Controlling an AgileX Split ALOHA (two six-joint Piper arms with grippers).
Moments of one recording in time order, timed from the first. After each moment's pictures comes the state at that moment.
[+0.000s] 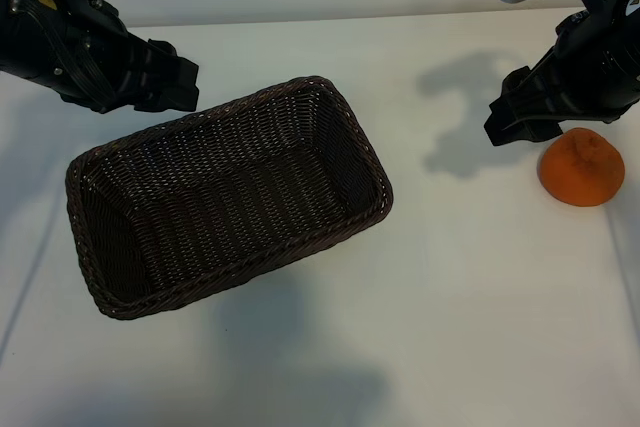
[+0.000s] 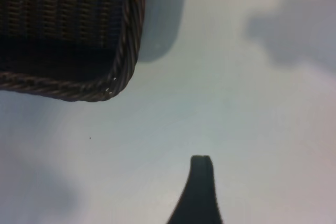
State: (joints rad) left arm -0.25 1.51 -1.18 -0.31 0.75 0.18; right arm 0.17 1.48 -1.18 0.31 0.94 -0.27
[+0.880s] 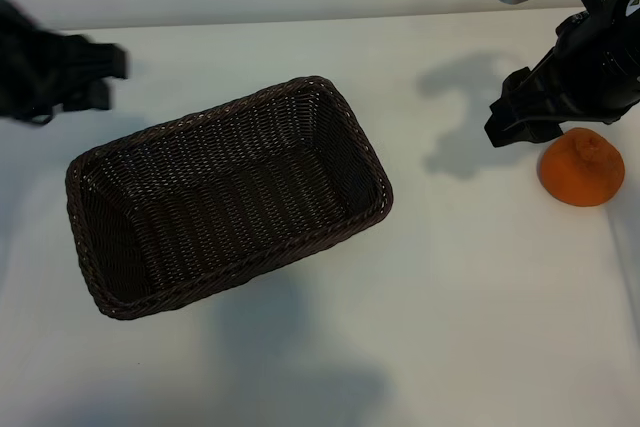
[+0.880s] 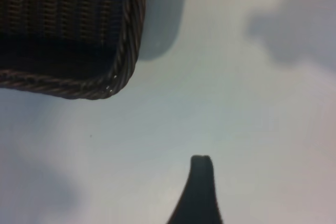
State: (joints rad) left arm -0.25 1.33 -1.13 0.02 0.86 -0.30; right arm 0.17 1.48 -1.18 0.31 0.95 -0.27
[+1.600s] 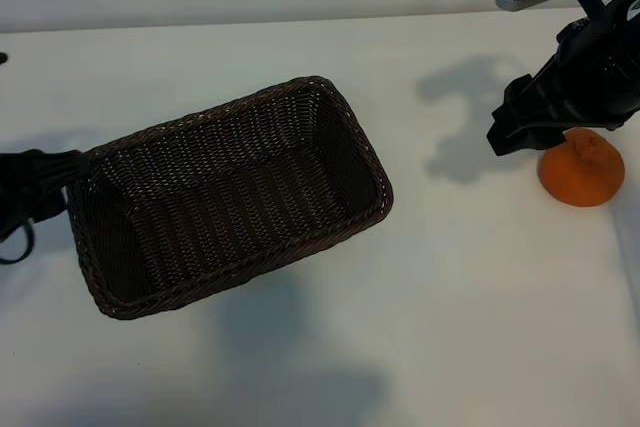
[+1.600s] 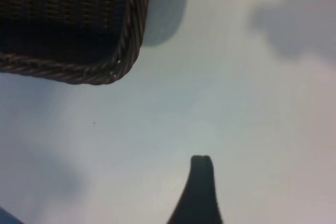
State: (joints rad) left arm -0.25 1.18 -0.74 0.21 0.70 -0.70; right arm 0.17 1.48 -1.18 0.31 0.98 -0.27
